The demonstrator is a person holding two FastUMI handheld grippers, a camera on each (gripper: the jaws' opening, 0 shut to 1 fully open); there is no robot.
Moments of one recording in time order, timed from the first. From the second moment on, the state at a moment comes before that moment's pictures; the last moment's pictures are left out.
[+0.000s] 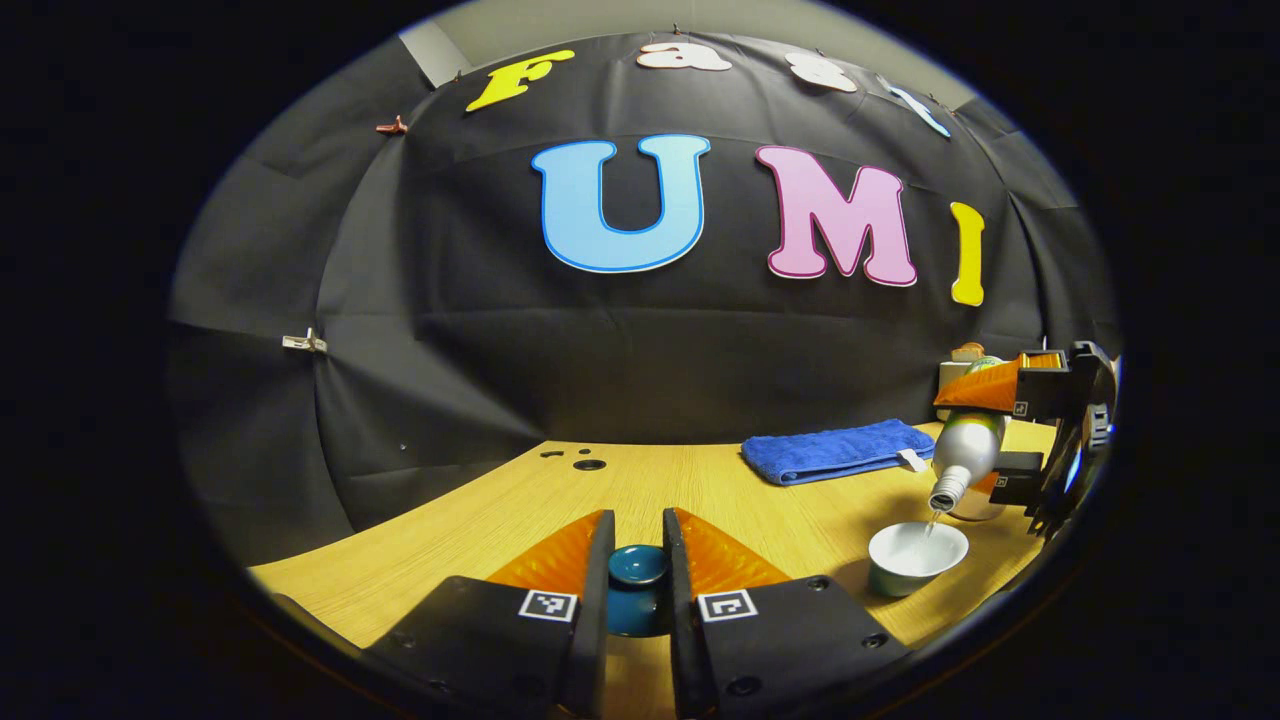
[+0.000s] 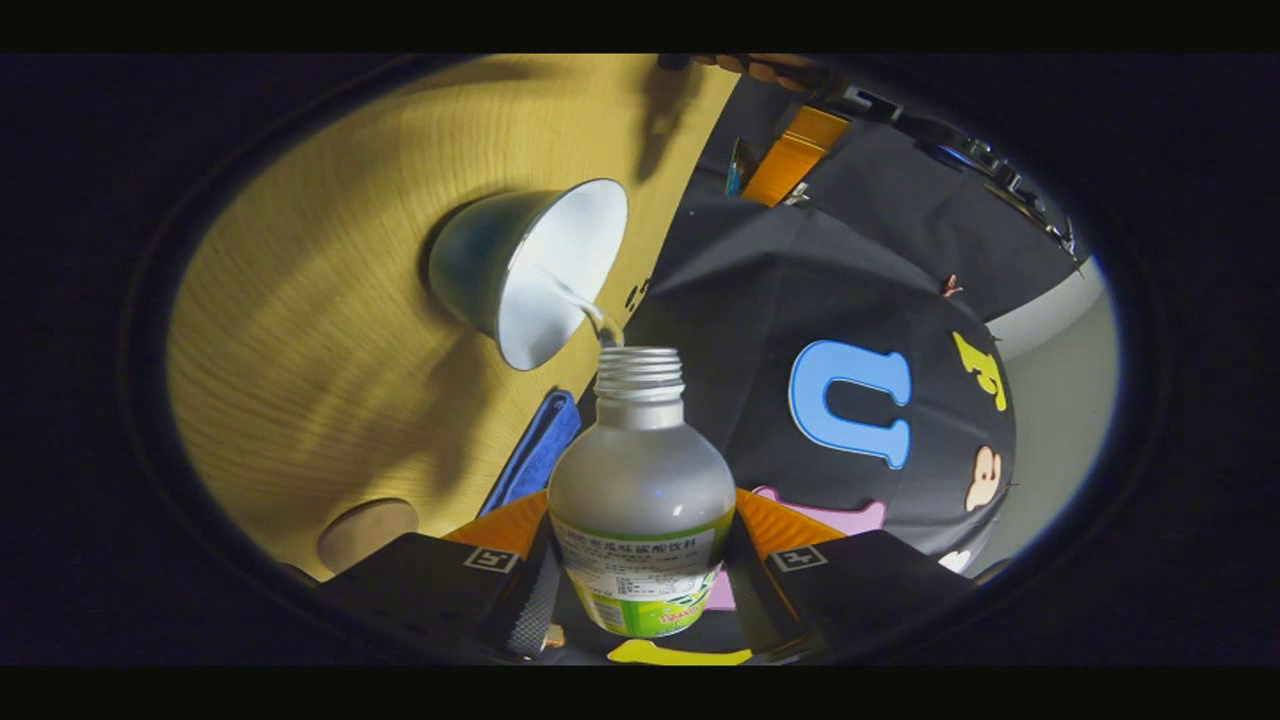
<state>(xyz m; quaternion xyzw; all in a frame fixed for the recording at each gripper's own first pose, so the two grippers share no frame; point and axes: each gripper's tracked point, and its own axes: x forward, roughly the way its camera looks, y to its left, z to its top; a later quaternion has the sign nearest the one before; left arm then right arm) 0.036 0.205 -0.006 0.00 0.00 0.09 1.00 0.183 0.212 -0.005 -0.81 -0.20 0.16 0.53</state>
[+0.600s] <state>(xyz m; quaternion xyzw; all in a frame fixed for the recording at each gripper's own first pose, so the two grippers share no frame) 0.035 0.205 -0.007 0.00 0.00 0.09 1.00 0.177 0.221 0.011 -0.83 -0.22 0.15 0.48</state>
